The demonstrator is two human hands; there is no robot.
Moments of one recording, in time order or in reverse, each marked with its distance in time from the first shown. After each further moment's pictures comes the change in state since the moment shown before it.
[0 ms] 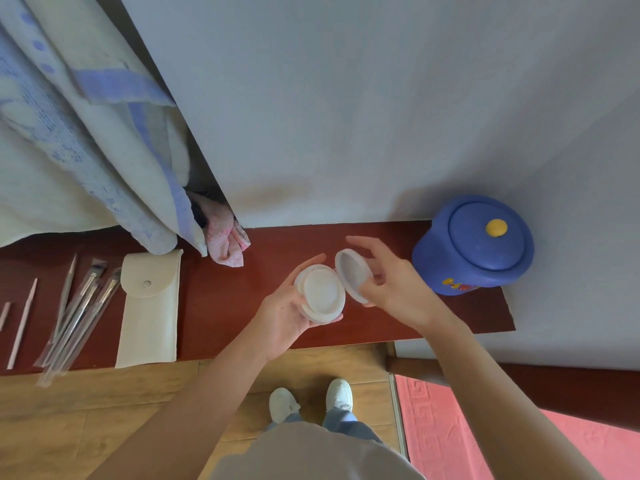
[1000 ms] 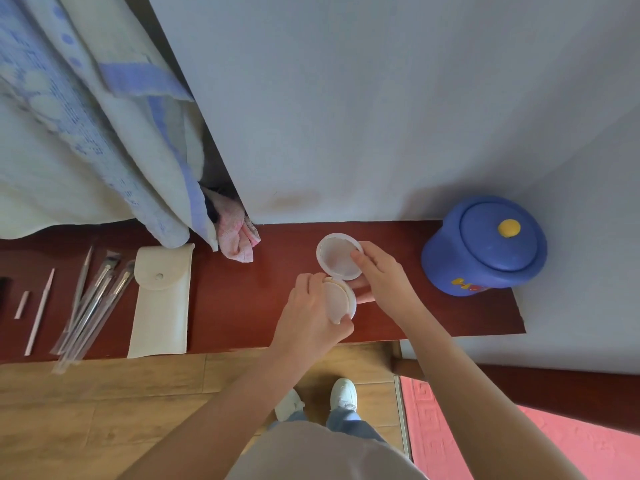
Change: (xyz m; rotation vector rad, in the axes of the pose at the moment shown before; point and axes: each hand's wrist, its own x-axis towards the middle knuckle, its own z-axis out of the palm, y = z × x) left_hand 0.000 -0.034 0.016 1.647 0.591 0.322; right_hand 0.027 0.017 0.031 0.278 0.142 0.111
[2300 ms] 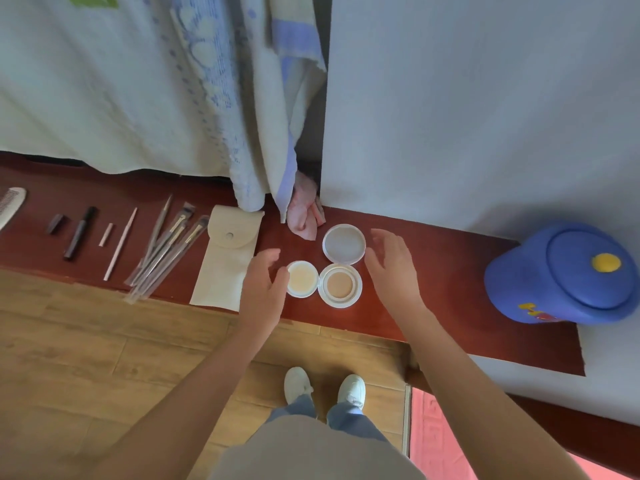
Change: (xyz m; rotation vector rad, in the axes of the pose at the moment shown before) left_hand -0.024 -0.112 -0.054 -0.429 0.279 -0.471; right_hand 0.030 0.012 0.081 -0.566 0.144 -0.220
